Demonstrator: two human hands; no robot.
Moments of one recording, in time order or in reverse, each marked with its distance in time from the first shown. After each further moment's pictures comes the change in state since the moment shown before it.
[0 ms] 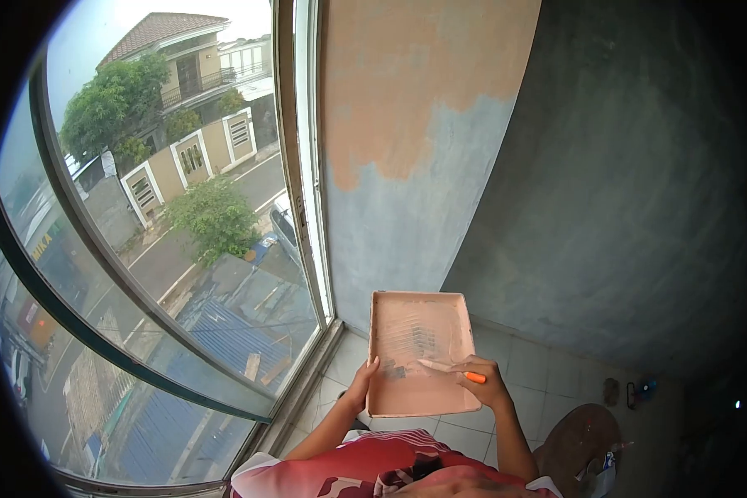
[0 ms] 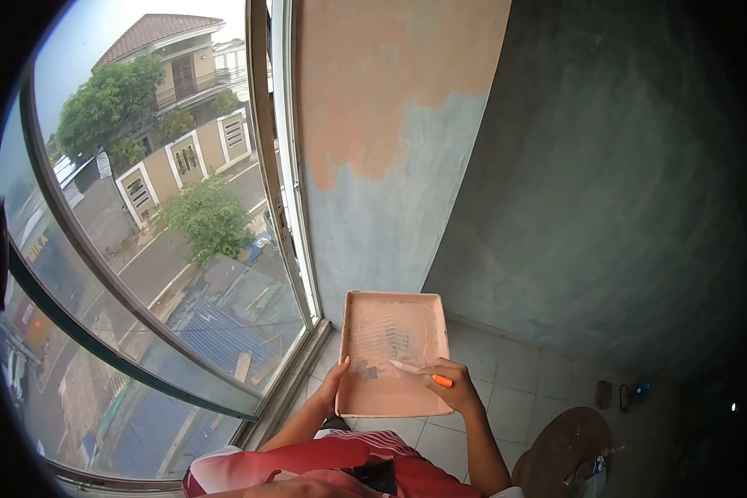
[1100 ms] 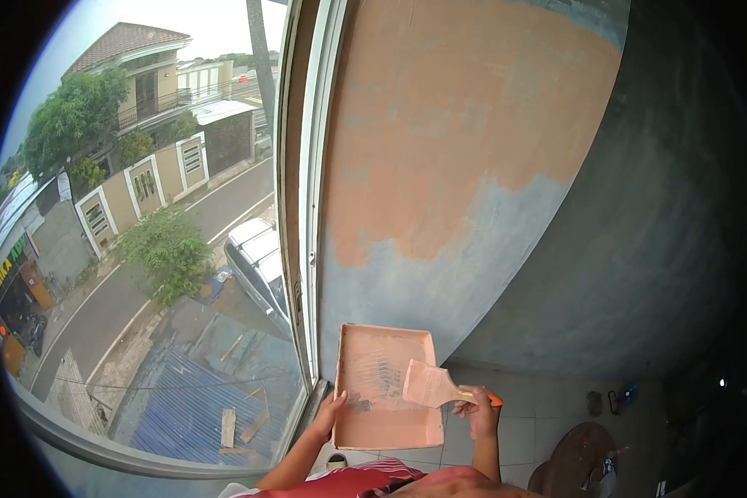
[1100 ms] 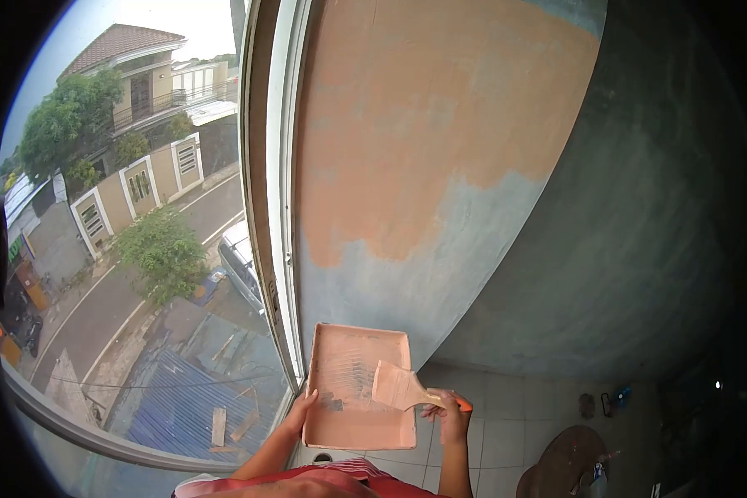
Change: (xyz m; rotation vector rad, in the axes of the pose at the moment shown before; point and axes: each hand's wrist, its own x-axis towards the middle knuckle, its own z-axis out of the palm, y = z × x) left_hand -0.077 0.117 0.049 0.131 -0.018 0.034; right_hand -0.003 -0.146 -0.056 0.813 0.726 0.404
